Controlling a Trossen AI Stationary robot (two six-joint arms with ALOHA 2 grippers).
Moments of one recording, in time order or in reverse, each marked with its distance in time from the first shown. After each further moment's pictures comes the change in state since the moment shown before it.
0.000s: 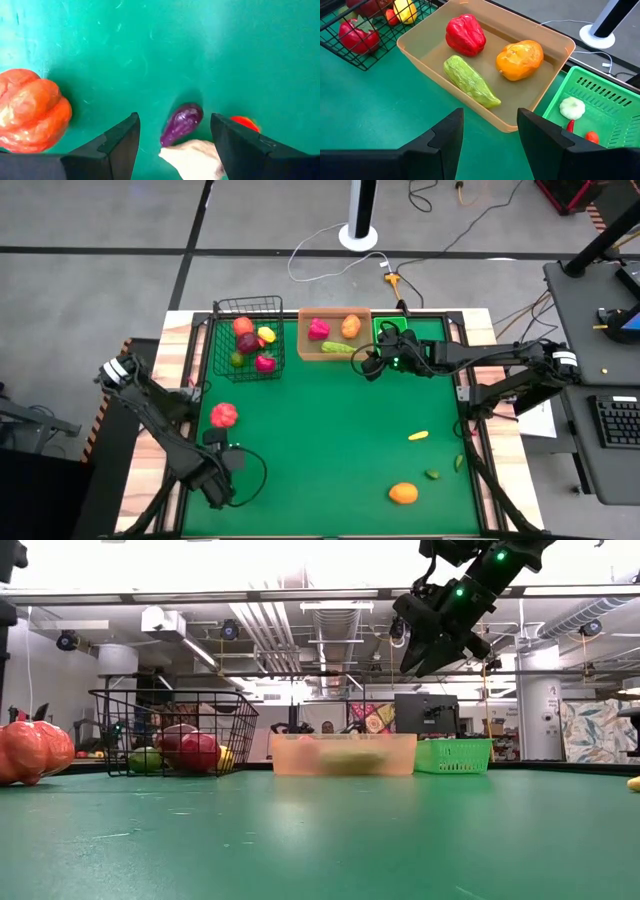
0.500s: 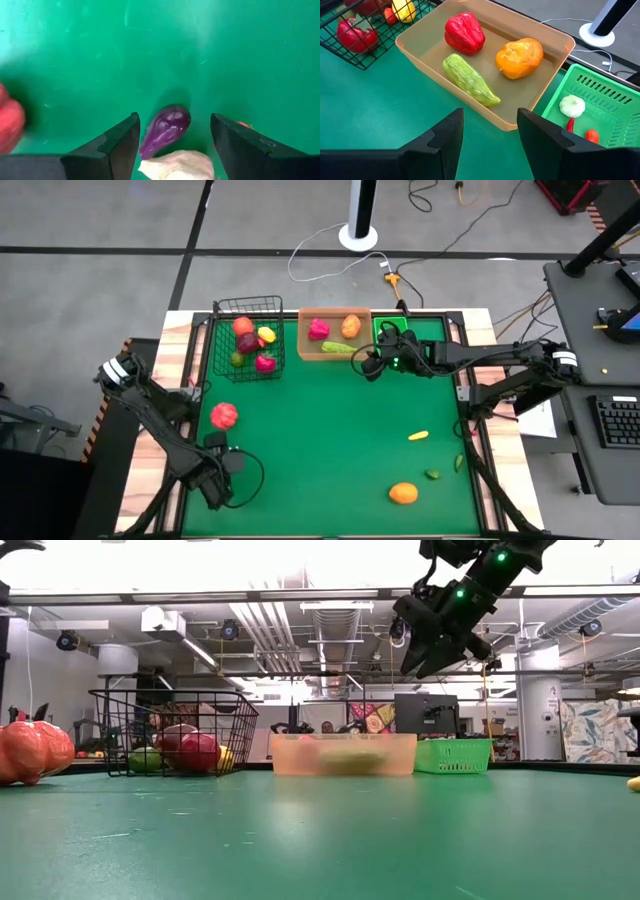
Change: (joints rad) left arm -0.024 0.000 -0.120 0.186 0.033 -0.037; right arm 0.000 0.000 -0.005 0.000 -0.001 0.008
